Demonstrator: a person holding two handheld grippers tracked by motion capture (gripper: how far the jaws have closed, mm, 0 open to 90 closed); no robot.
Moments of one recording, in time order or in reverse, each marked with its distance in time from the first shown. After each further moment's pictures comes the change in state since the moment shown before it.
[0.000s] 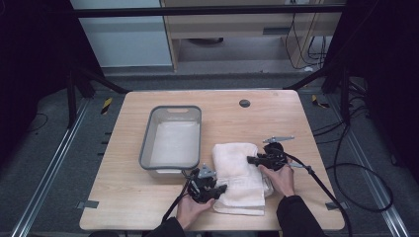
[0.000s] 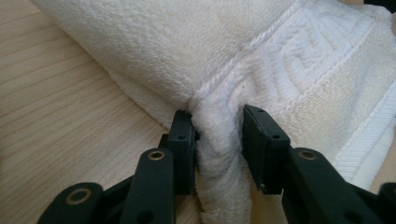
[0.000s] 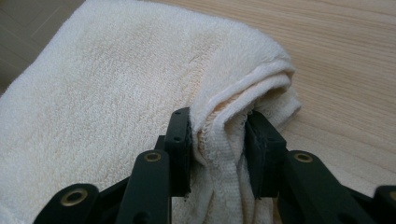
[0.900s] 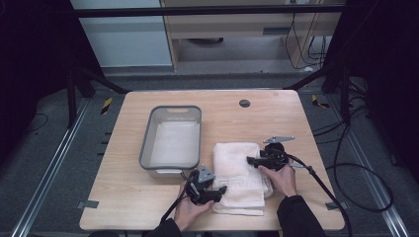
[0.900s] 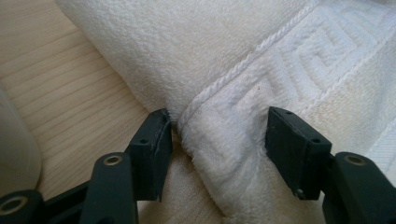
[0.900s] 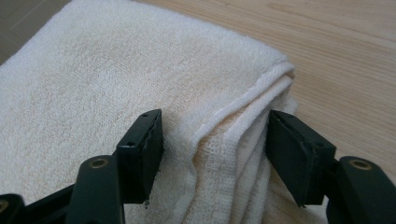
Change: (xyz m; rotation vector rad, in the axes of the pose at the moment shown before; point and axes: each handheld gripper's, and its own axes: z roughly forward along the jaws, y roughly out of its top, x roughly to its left) left arm -0.002 -0.004 -0.003 -0.031 0.083 0.059; right arm -0.001 -0.001 -0.001 -0.024 -0.060 -0.064
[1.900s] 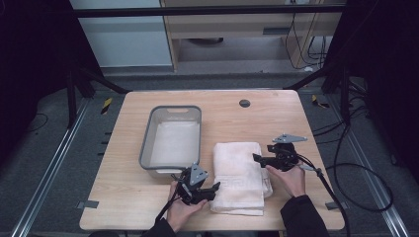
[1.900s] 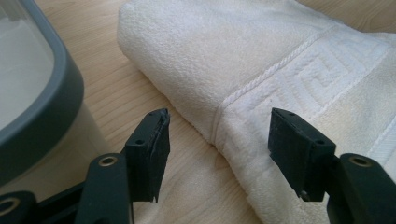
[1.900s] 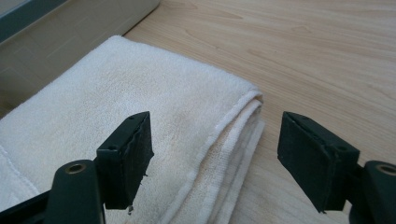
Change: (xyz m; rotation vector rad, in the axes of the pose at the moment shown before) left arm -0.001 0.005 -0.033 -0.082 0.091 0.046; right arm 0.005 0.006 -0.039 -0.107 -0.039 -0.053
